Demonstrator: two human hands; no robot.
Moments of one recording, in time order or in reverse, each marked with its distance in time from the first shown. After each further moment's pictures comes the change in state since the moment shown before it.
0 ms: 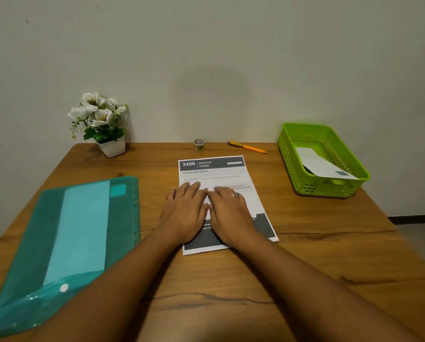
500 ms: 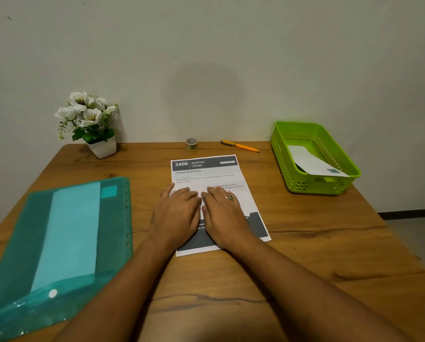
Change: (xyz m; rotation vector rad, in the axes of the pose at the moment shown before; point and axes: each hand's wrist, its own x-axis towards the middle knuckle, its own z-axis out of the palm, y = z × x) left_hand -0.009 0.005 -0.005 0.091 0.273 0.170; right_hand -0.006 0.004 0.004 0.033 0.009 -0.017
